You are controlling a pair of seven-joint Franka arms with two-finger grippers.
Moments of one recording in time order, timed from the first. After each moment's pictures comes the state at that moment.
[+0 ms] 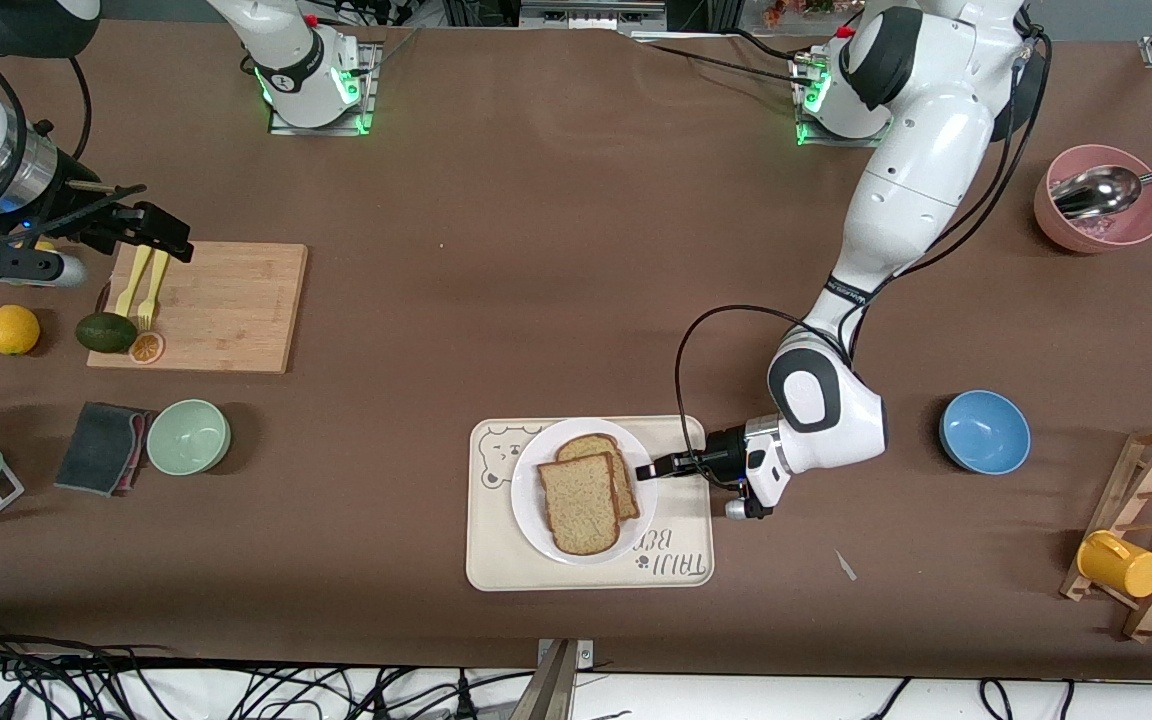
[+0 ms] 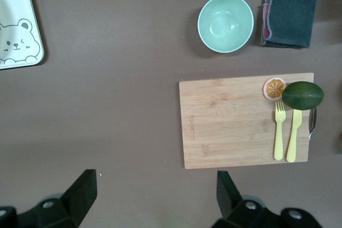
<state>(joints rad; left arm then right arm) -0.22 1.06 -0.16 -1.26 -1.28 2.33 0.47 -0.18 -0.01 0.26 -1.74 0.03 1.66 0.18</state>
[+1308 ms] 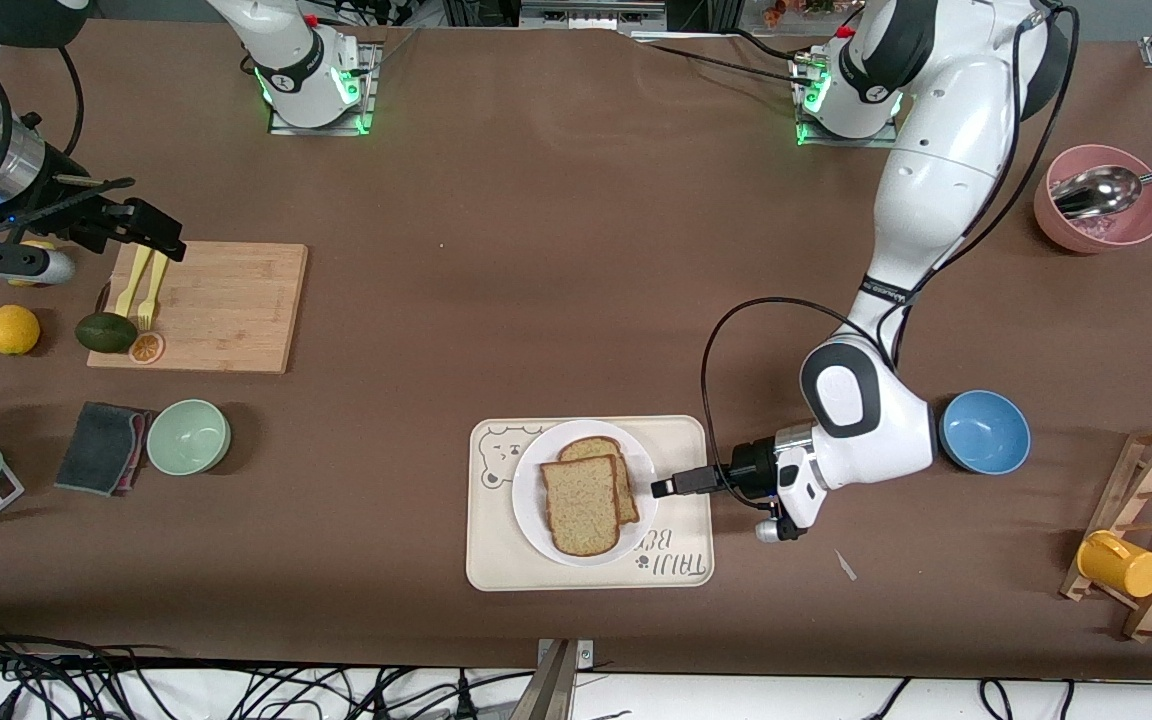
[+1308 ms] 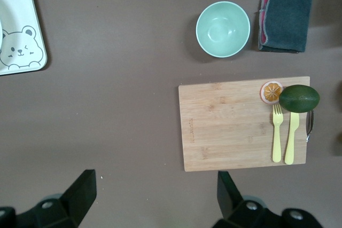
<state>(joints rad) -0.19 0.96 -0.13 -1.21 -1.12 2.25 0.26 -0.18 -0.02 0.25 -1.72 0.03 1.66 0.18</state>
